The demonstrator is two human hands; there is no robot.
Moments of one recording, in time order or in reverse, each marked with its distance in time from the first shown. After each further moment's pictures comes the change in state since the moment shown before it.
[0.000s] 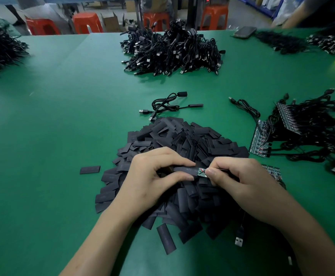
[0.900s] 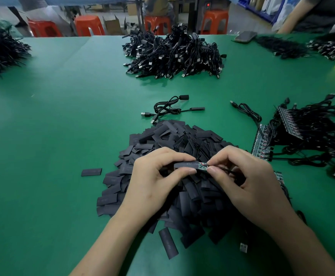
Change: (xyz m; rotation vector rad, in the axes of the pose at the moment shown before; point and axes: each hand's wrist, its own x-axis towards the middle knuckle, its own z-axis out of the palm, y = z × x) left_hand 0.001 0.006 0.009 -0.049 0.144 -0.103; right_hand 0.005 0.003 0.013 -0.067 0.334 -0.206
